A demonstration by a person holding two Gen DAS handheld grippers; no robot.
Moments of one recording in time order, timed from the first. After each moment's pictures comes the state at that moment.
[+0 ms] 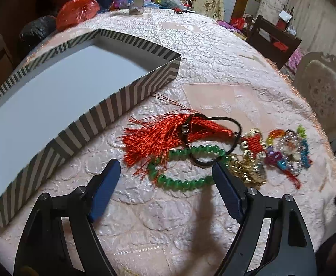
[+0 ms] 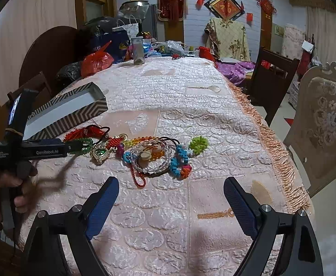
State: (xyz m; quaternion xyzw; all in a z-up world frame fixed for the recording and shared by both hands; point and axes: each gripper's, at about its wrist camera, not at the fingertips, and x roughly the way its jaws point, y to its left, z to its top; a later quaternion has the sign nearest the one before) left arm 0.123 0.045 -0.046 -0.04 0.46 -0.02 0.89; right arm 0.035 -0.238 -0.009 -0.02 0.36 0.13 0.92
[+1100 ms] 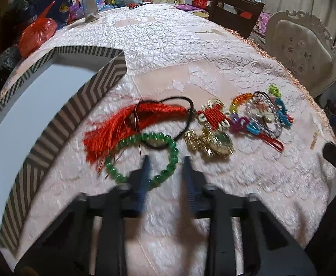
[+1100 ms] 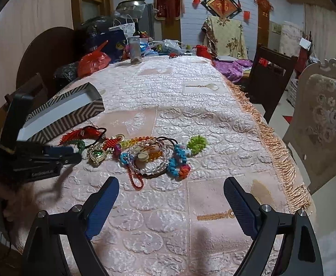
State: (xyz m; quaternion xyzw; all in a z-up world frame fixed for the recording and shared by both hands) left arm 0.105 0.011 -0.044 0.04 0.48 -0.12 0.87; right arm 0.041 -0.238 -0.011 -0.02 0.37 0.12 0.92
